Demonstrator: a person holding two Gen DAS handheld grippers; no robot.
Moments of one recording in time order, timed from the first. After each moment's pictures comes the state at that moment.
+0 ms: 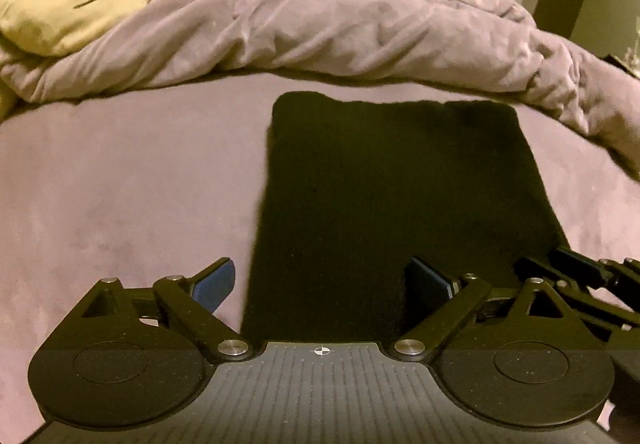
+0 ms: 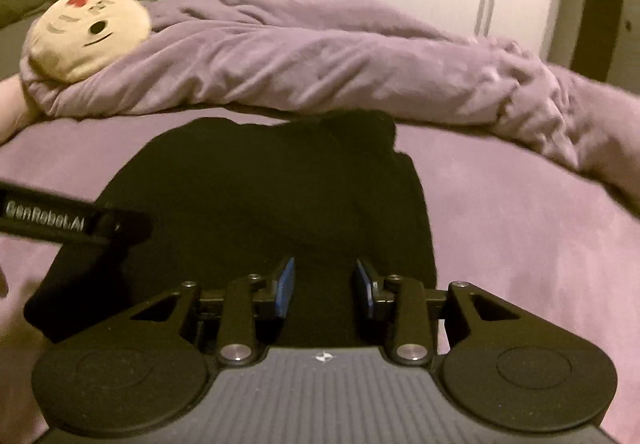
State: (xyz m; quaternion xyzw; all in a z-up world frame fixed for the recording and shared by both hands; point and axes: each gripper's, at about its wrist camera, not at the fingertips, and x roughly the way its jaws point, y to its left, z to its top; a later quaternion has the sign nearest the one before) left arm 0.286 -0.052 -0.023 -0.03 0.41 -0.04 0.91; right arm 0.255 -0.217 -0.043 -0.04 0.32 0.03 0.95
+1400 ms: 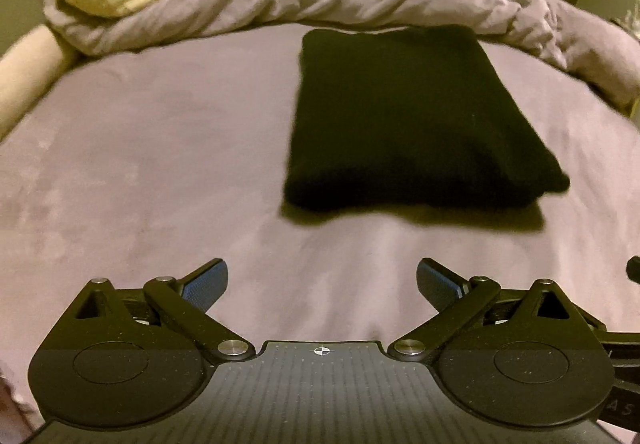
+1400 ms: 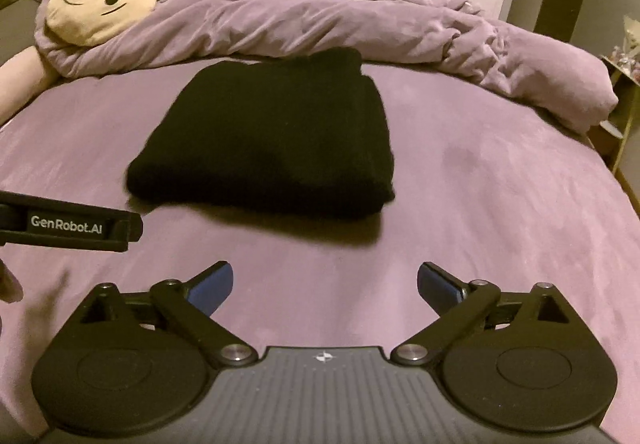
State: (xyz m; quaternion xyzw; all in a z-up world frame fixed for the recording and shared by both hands) left arm 0.119 -0.041 0.002 0.00 0.45 -0.02 0.89; right arm 0.067 -0.201 -0.016 -0.03 0.38 -0.02 0.92
